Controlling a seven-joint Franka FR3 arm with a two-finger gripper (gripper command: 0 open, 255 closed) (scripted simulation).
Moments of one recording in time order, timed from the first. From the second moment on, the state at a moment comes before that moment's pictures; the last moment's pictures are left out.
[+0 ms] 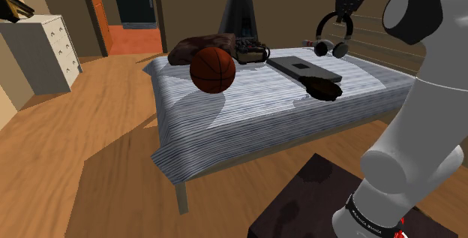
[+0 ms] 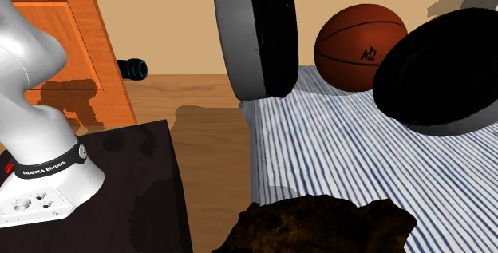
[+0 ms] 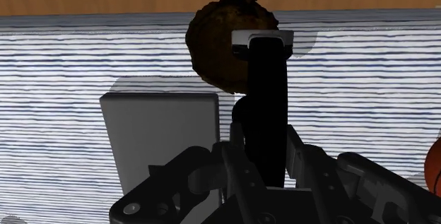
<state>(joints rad) -0.43 0.11 -0.47 -1.17 0.06 1.42 -0.48</state>
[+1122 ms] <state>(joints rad) -0.44 0.02 -0.49 -1.46 0.02 1.62 -0.52</state>
